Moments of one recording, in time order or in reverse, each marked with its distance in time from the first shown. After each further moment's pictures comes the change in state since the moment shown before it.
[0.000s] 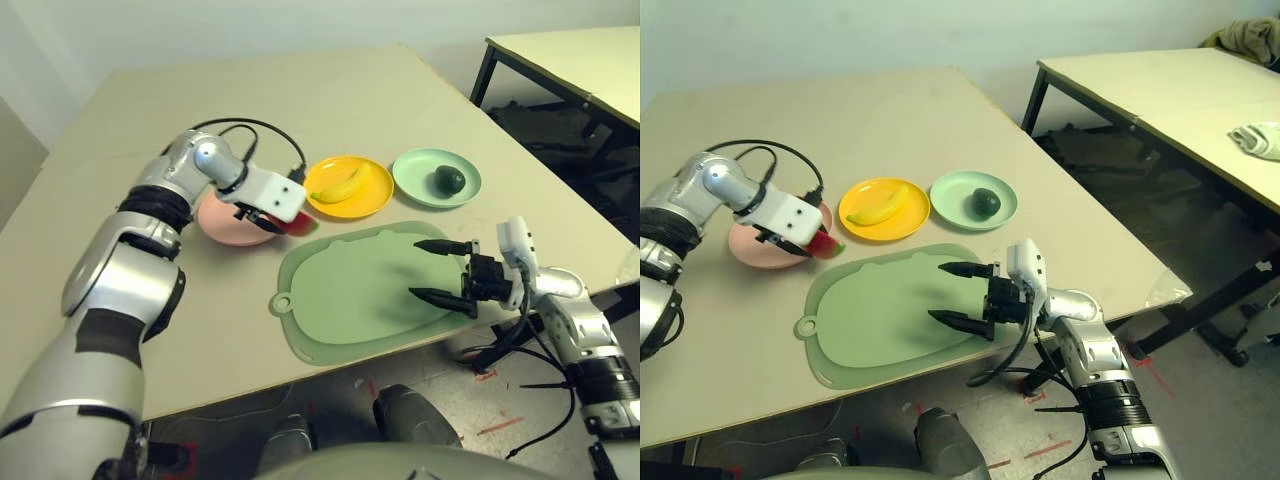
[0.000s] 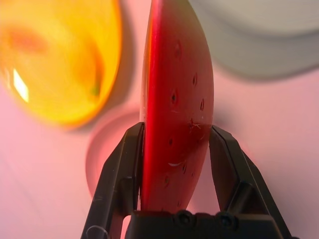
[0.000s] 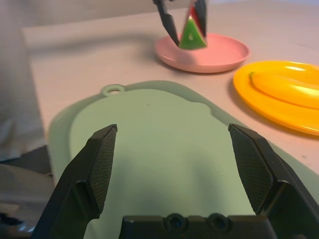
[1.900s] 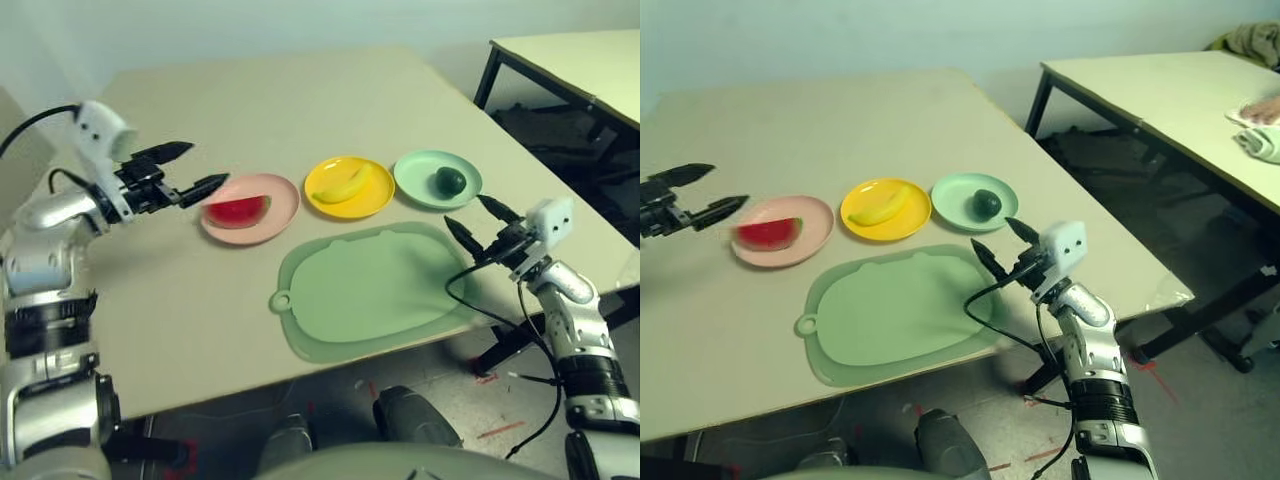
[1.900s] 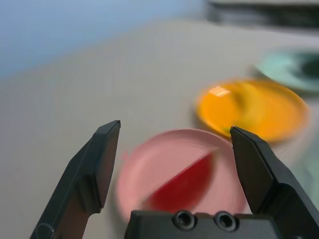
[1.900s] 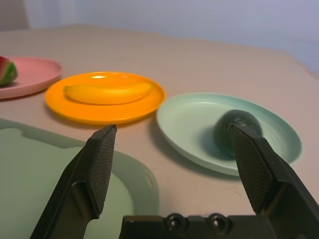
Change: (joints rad) left arm 0.947 -0.064 1.072 -1.232 -0.704 1.098 0.466; right arm -0.064 0.101 -0.239 0.298 -0.097 -0.262 -0.473
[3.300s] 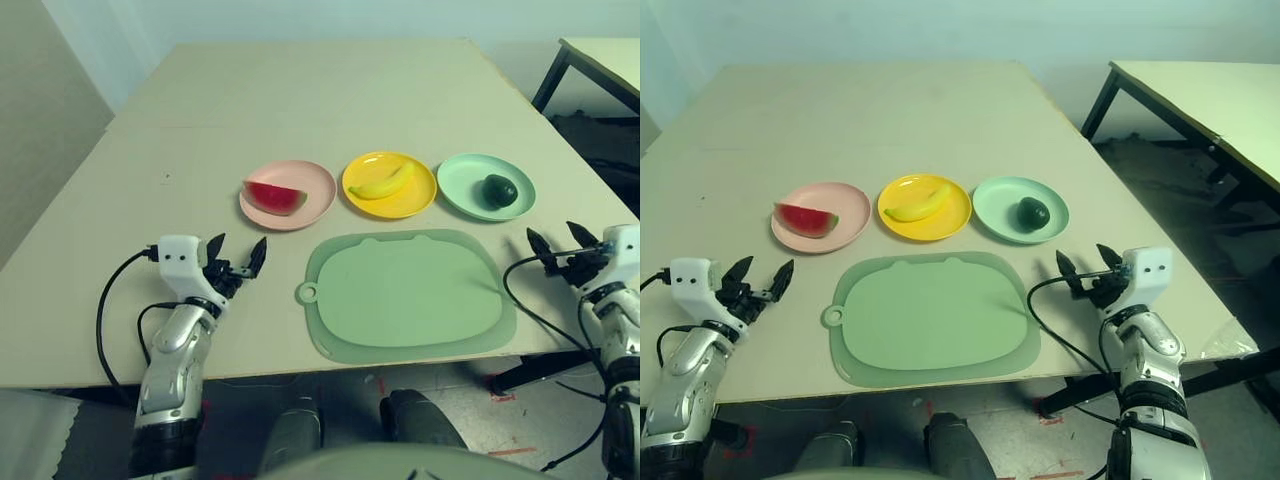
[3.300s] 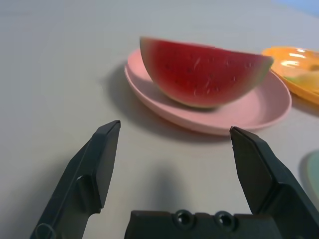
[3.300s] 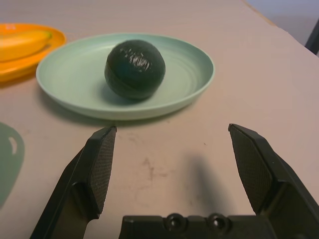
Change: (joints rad) left arm 0.276 -0.410 -0.295 -0.074 0.060 -0.284 0.464; right arm -0.124 -0.187 -0.192 0.569 0.018 -0.150 0.045
